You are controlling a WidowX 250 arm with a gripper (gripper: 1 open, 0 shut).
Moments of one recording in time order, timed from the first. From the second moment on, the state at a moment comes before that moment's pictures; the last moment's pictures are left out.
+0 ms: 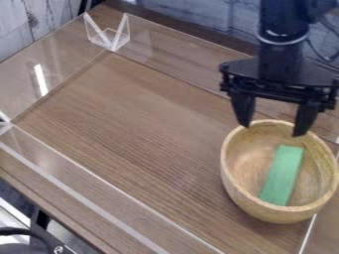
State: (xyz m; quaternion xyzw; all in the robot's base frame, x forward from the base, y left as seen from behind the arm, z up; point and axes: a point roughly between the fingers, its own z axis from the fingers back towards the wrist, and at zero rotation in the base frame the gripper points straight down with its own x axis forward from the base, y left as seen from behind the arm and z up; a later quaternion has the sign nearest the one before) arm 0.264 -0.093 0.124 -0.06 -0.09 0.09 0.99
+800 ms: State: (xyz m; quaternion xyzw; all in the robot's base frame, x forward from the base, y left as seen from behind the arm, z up) arm 0.268 -0.070 0.108 -0.06 -0.10 0.14 0.98
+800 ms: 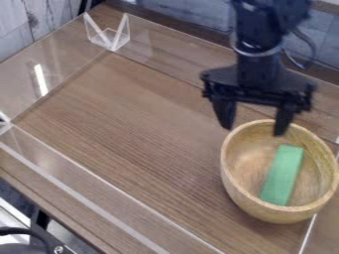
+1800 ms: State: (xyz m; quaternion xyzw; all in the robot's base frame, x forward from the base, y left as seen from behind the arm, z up) arm 0.298 -0.034 0.130 -0.06 -0.11 0.09 0.99
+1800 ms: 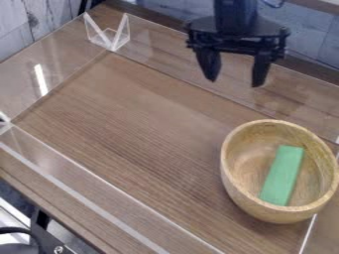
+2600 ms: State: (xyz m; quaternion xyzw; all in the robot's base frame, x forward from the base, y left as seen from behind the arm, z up) arm 0.292 -0.070 0.138 -0.05 -0.11 0.10 0.99
